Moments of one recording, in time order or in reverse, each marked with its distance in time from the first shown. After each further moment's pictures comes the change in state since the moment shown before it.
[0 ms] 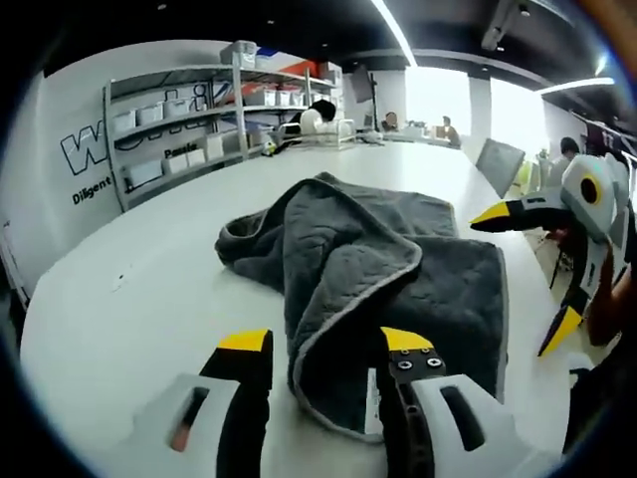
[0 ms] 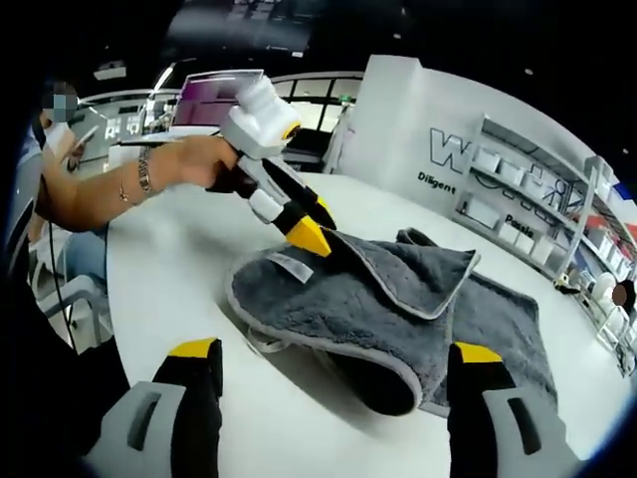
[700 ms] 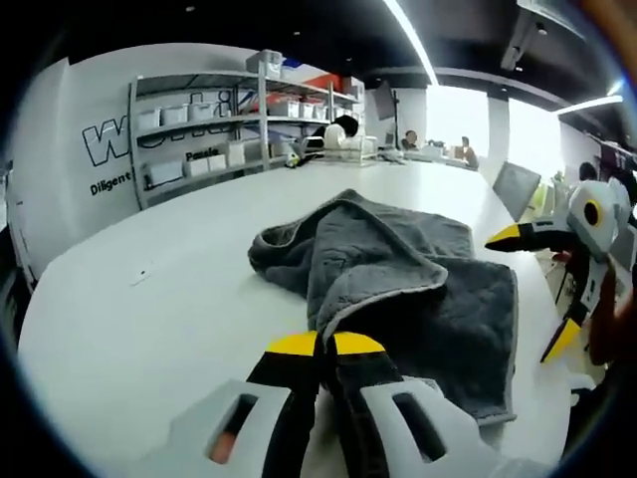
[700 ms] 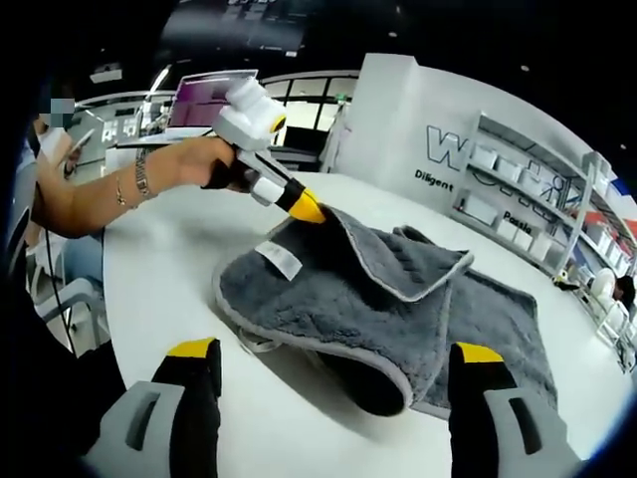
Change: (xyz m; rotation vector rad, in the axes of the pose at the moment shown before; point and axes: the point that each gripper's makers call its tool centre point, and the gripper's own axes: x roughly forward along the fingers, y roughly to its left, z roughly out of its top) left arm -0.023 0.027 0.009 -0.064 -0.067 0.065; right arm 0.003 -0.007 0.000 0.015 0.006 -0.005
